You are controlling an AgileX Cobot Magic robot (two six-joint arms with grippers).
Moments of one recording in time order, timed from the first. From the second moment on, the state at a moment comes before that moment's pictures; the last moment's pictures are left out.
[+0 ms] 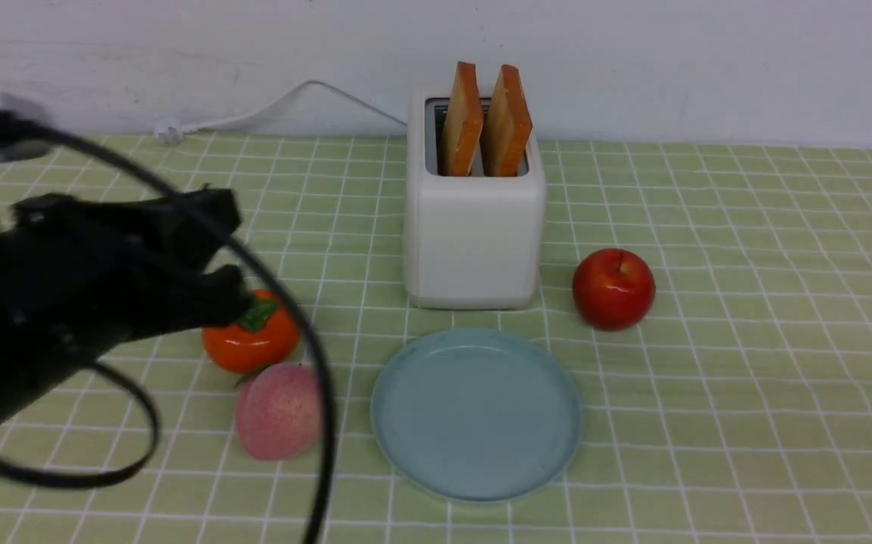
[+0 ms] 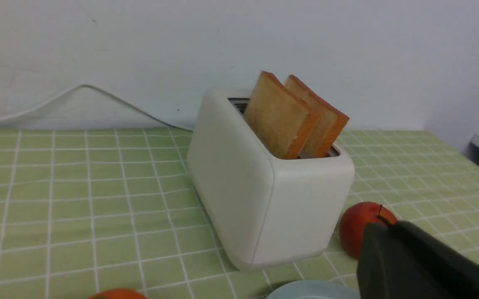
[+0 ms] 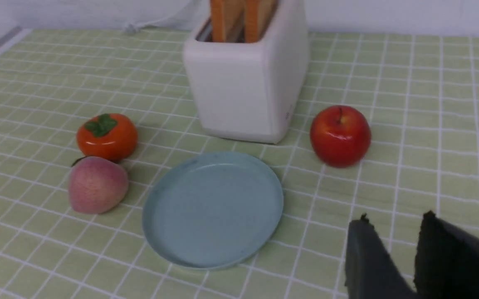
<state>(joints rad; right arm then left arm) -0.04 0.46 -0.67 0.69 0.75 -0.48 -0.52 0.98 -0.64 -0.37 -0.19 0.16</state>
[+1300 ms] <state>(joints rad) -0.04 0.46 -0.67 0.78 0.76 -0.64 -0.55 2.10 -1.53 -0.51 -0.53 0.46</state>
